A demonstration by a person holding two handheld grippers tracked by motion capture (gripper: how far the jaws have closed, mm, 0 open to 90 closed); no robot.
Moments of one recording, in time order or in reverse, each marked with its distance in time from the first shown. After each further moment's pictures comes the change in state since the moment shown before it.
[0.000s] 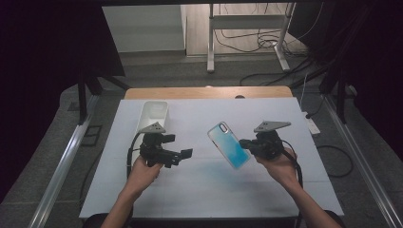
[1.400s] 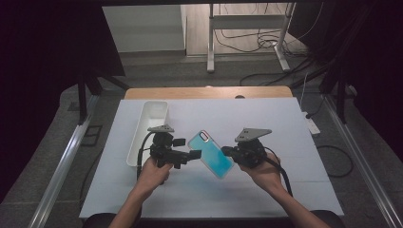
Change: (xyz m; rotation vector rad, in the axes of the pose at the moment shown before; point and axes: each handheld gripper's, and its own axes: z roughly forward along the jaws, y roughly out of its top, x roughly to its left) left arm -0.001 0.000 0.026 0.026 -0.111 -0.100; right arm 0.049 0.009 0.018 -0.019 0.078 -0.103
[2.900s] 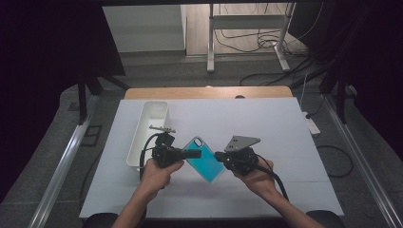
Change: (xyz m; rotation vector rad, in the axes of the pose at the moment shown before) left arm 0.004 -0.003 0.005 0.093 -0.140 -0.154; right arm 0.026 0.000 0.010 0.009 -0.007 -0.122
